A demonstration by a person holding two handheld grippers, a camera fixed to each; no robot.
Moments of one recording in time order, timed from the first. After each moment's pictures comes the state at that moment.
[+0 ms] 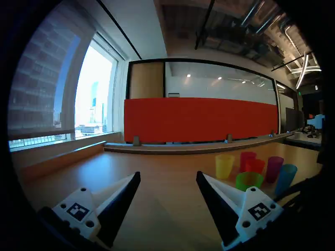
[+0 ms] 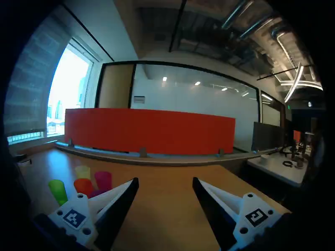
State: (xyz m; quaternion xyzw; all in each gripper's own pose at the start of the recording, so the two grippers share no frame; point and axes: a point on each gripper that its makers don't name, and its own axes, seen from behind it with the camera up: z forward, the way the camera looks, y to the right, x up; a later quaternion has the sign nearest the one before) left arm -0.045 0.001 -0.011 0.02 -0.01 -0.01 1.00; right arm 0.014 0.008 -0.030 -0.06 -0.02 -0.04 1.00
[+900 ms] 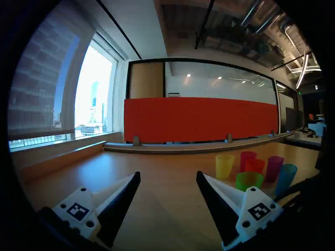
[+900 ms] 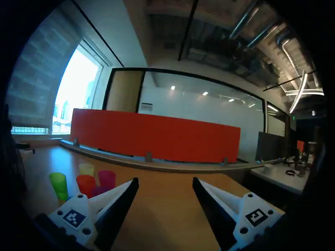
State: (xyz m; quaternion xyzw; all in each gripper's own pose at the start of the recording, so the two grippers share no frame) left arm -0.044 0.000 -0.012 0.02 -0.01 0.00 1.00; right arm 0.002 -0.004 -0.033 -0.04 0.02 -0.07 1.00
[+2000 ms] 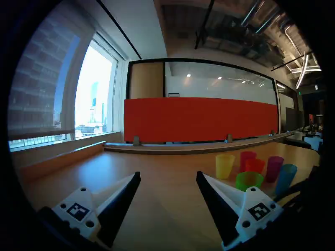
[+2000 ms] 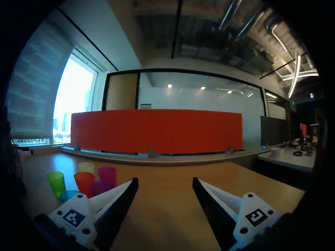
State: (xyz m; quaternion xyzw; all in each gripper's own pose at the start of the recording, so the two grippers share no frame) left arm -0.044 0.001 -0.012 0.02 -0.01 0.00 1.00; right arm -0.047 0.003 -0.010 -0.03 0.03 -0.02 1.00
